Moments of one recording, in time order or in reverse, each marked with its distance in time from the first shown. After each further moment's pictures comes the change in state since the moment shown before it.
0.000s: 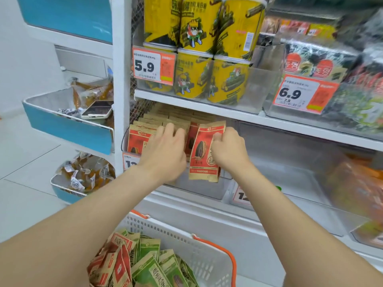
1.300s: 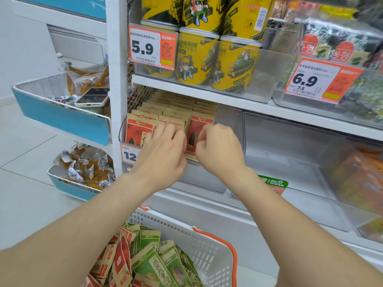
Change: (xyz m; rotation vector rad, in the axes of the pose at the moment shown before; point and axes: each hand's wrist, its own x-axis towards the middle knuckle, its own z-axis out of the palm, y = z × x) left_hand -0.020 -0.012 0.023 -0.011 0.101 0.137; right_hand -0.016 -0.008 0.023 -0.372 0.039 -0.370
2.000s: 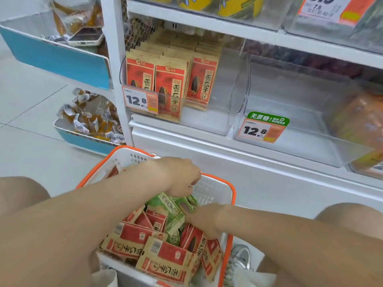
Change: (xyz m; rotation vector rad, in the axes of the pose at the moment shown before) left_hand -0.098 0.065 0.019 0.007 -1.101 0.249; right_hand -0.236 0.043 0.138 -0.357 -1.355 -0.572
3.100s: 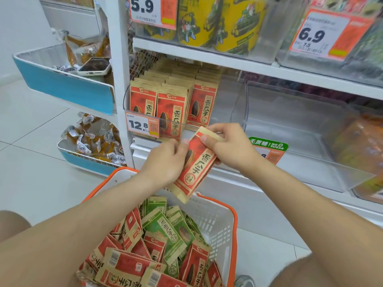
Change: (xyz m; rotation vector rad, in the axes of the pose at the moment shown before) left_hand -0.003 -0.031 -0.027 -0.873 0.820 -0.369; right_hand -0.109 0.072 -0.168 1.223 1.154 0.162
